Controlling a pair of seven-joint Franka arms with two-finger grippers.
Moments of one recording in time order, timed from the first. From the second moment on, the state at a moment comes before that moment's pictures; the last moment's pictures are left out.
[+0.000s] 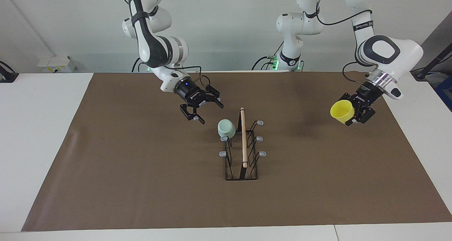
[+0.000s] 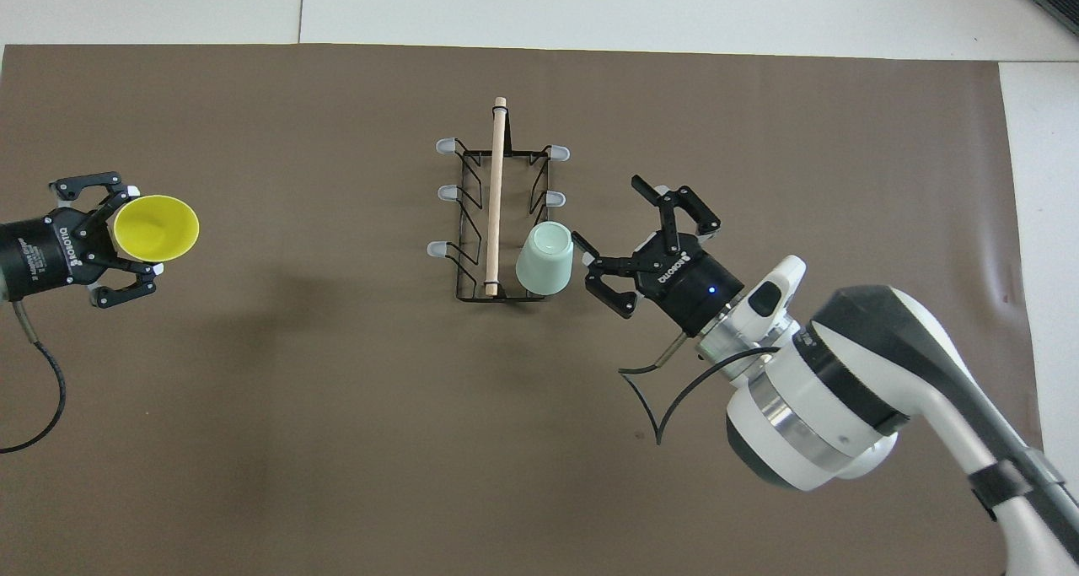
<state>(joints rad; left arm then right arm) -0.15 -0.02 0.30 -2.10 -0.83 2.19 -0.82 0.43 -0.06 -0.02 -2.17 2.36 2.74 -2.52</state>
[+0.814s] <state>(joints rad) -0.16 -0.04 -0.06 -2.07 -0.07 2.48 -1.10 0.19 -0.09 -0.03 -2.17 1.47 2.77 -2.35</state>
